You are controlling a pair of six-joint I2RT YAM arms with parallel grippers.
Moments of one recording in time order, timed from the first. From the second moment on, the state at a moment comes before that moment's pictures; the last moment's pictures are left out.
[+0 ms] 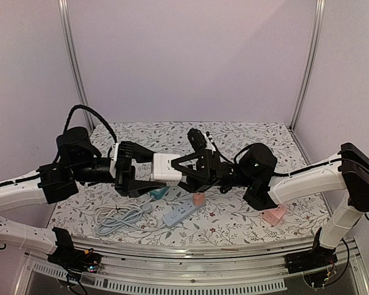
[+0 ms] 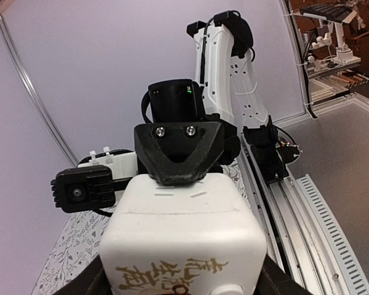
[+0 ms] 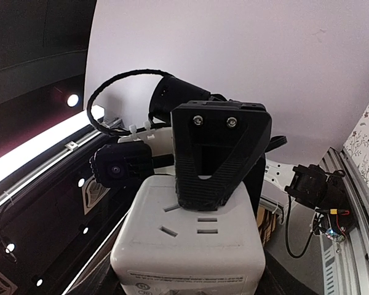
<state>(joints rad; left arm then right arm) -0.94 0.99 0.74 0.20 0.57 0.39 1.07 1.68 0.88 1.24 -0.64 1.50</state>
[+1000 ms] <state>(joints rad) -1.03 0.93 0.72 0.06 0.25 0.16 0.97 1.04 0.85 -0.14 -0.11 0.67</state>
